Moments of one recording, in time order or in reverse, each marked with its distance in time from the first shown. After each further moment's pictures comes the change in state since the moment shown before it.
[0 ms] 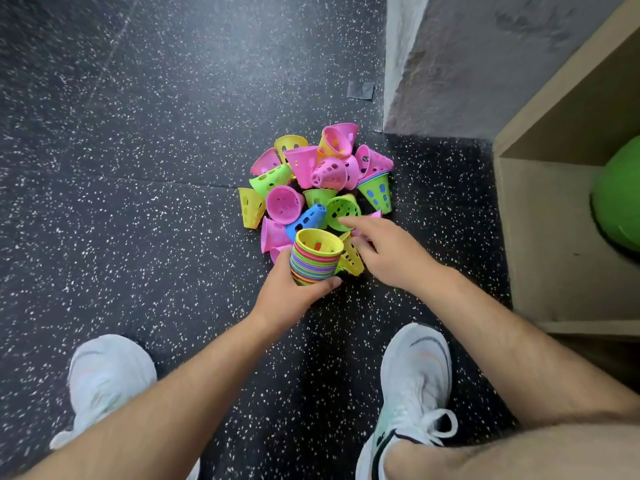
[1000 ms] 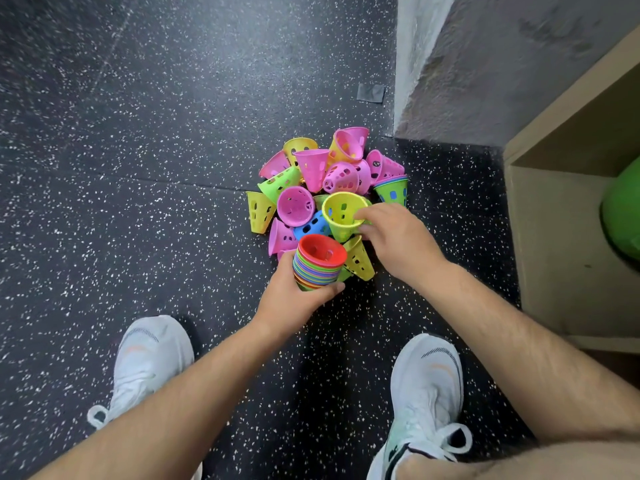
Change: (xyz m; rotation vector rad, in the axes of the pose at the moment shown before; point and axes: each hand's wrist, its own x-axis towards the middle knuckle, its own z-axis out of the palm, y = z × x) left_hand 0.009 -0.004 -0.015 0.048 0.015 -0.034; right_hand 0.027 -0.006 -0.002 -0.220 0.189 -0.055
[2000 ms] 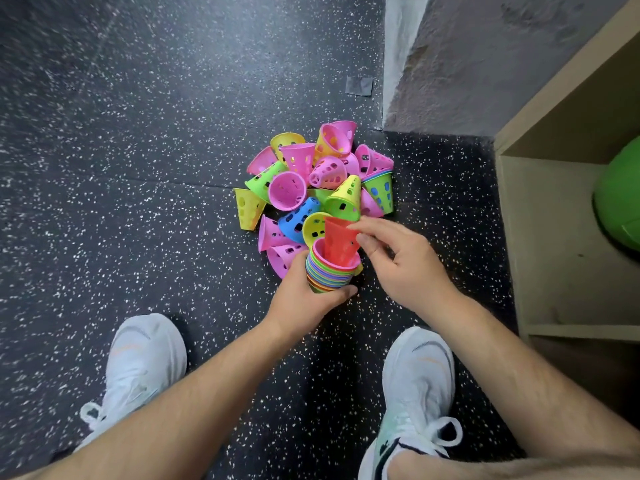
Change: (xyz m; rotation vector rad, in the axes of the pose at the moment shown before) left_hand -0.007 0.008 0.032 -0.007 -0.066 0.048; right_hand -0.054 -0.018 -0.017 0.474 0.131 0.085
